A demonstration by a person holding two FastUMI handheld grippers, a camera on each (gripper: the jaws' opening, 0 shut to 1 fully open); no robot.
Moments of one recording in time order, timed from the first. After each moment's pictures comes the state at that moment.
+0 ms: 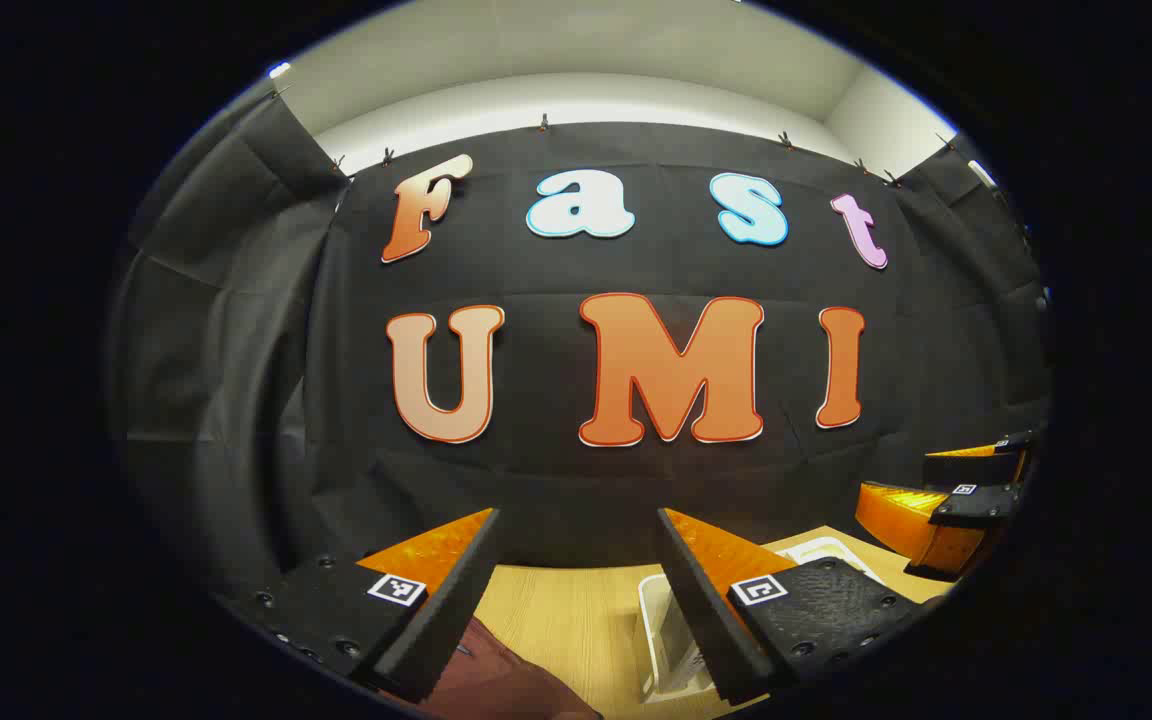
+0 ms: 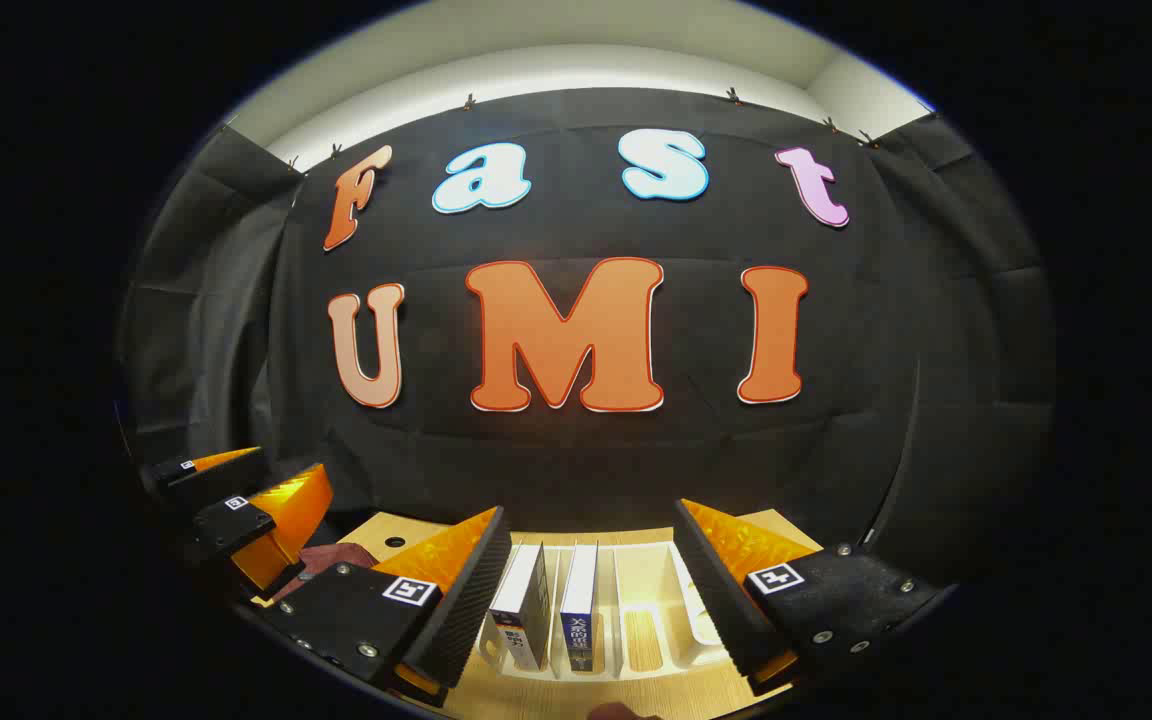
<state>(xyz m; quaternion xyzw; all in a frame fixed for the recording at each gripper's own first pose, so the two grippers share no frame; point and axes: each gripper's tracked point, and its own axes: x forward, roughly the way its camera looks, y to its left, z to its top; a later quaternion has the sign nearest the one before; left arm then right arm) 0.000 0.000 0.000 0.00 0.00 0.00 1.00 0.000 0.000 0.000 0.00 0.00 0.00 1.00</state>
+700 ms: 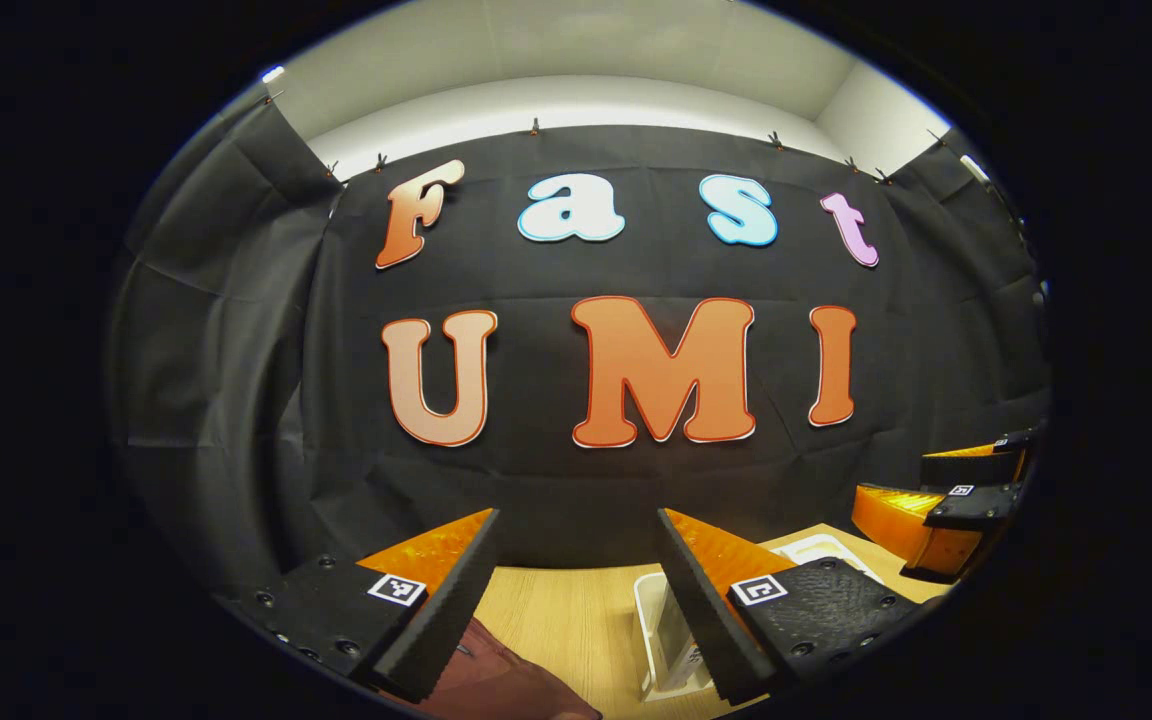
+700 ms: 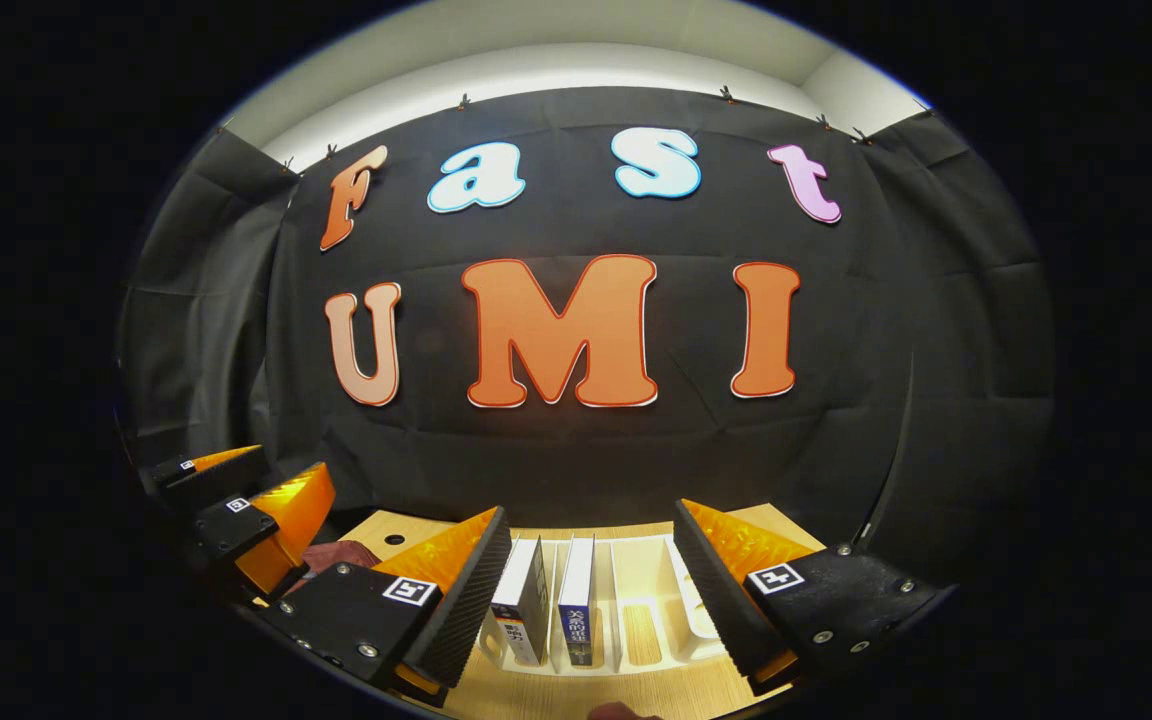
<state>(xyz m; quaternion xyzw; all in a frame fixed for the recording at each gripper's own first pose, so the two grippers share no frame) -0.008 -0.006 0.000 0.01 0.00 -0.01 1.00 -0.010 -0.003 -0.004 0.01 0.01 -0.01 1.00</state>
